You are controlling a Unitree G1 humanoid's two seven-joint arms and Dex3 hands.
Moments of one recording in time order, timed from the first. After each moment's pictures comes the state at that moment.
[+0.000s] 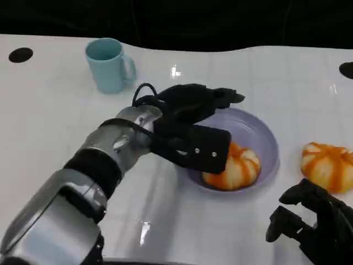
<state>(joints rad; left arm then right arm) -0.99 0.04 -0.55 1.07 0.61 -0.44 -0.10 0.23 -0.02 -0.13 -0.10 0.57 0.19 0.48</state>
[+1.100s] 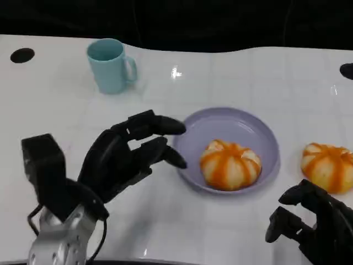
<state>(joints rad) -0.23 0.00 -0.01 0.21 -0.42 -0.02 -0.54 0.23 -0.01 -0.12 -0.11 0.57 0.20 0.48</state>
